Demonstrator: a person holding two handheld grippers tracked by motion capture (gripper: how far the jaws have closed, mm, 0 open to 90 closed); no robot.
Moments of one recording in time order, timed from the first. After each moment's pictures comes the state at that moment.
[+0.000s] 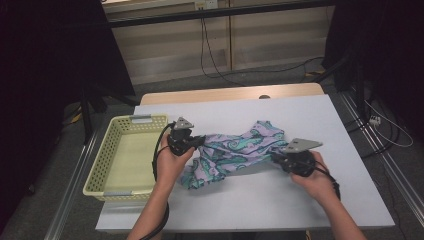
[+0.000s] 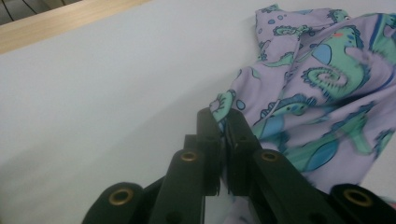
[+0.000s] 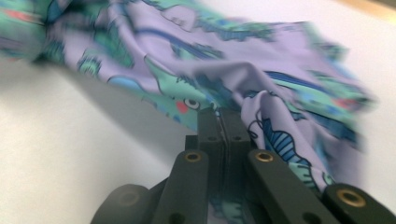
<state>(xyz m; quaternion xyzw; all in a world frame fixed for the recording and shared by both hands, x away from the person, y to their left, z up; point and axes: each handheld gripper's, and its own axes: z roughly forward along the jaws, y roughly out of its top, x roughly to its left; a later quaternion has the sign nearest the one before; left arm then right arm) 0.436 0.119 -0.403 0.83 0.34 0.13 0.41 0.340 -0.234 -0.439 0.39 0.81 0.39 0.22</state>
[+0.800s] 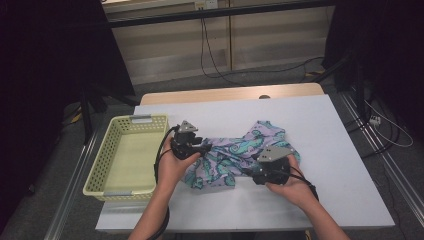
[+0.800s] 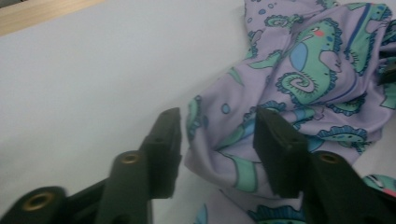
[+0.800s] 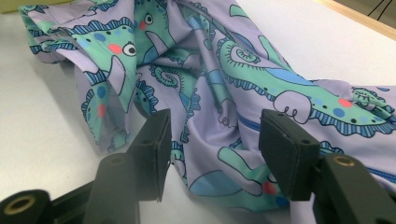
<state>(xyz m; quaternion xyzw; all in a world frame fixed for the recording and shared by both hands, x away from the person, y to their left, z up) 0.424 0.112 -0.406 0.84 0.34 0.12 0.40 0.336 -0.168 -0.442 0.31 0.83 0.42 0.21</state>
